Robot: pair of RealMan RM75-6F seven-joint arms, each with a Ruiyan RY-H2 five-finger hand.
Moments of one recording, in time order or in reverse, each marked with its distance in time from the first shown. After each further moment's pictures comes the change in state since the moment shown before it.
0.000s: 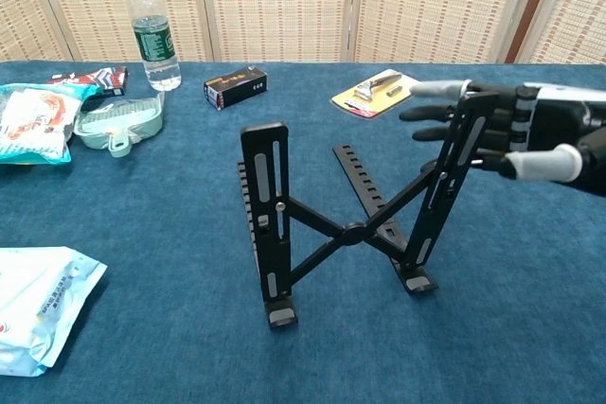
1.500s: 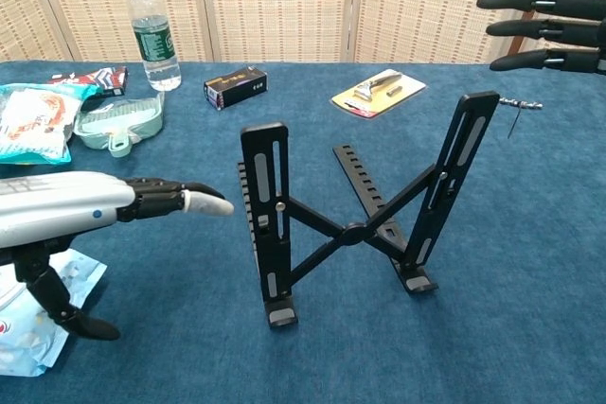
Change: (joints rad) left arm -0.464 -0.193 0.020 0.004 0.068 -0.470 -0.088; right arm -0.076 0.206 0.086 -0.140 0.045 0.049 -0.024
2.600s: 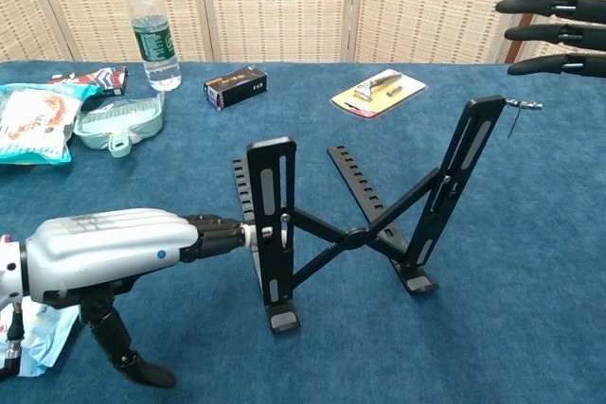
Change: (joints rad) left arm -0.070 -0.122 0.029 0.008 -0.058 -0.028 0.020; right arm -0.037 0.002 0.005 0.024 -0.012 0.008 0.021
